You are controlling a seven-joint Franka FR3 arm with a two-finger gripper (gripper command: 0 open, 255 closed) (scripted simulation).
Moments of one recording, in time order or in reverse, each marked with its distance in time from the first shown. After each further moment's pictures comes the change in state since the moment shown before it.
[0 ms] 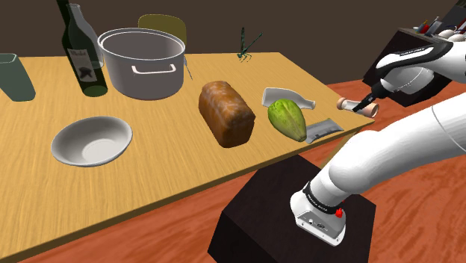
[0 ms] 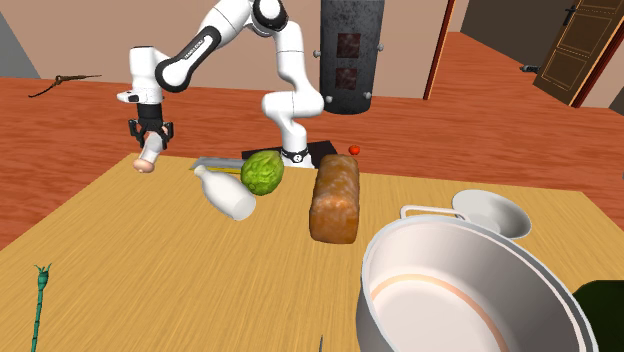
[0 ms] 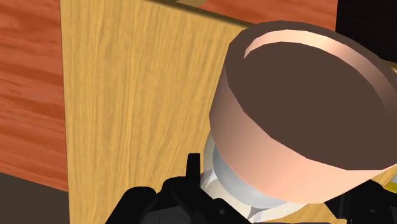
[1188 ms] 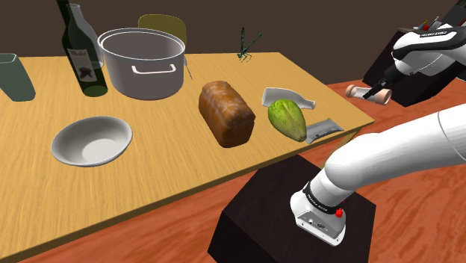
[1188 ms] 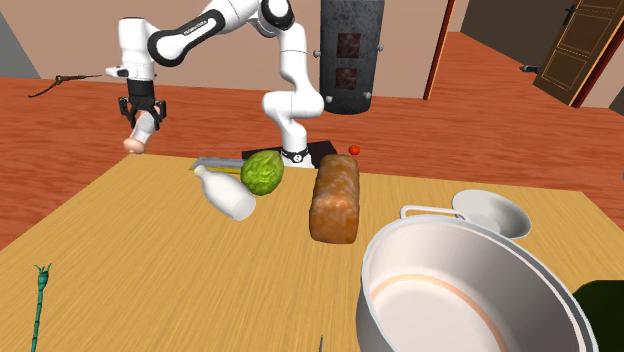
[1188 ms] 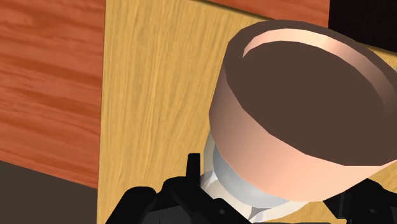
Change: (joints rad) arm -0.146 -0.075 0.209 0.120 -0.041 -0.212 0.066
